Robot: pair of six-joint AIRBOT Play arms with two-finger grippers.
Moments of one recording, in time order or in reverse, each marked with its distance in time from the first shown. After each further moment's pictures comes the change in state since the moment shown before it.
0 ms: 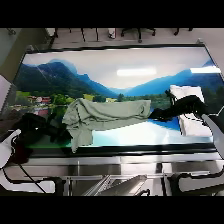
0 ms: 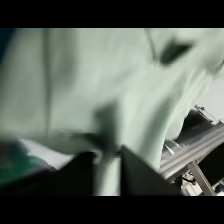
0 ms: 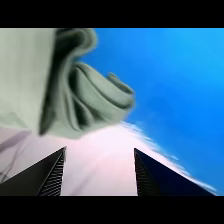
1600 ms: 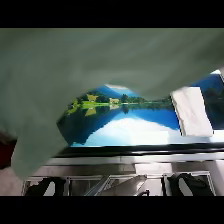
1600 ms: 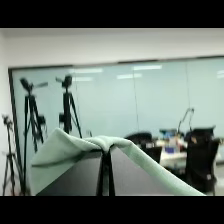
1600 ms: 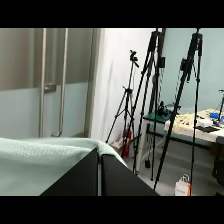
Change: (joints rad) left arm -0.079 0.789 1.378 0.101 -0.314 -0.126; right arm -0.047 0.826 0.863 0.193 0.126 0.014
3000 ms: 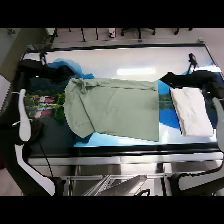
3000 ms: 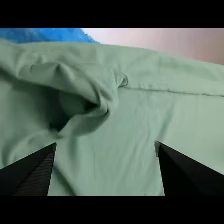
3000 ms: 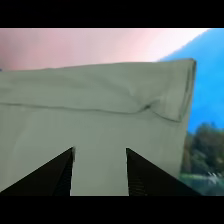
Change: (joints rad) left arm -0.066 -1.161 -0.196 -0.203 0.280 0.019; right arm -0.068 -0.881 -0.423 -0.062 0.029 0.049
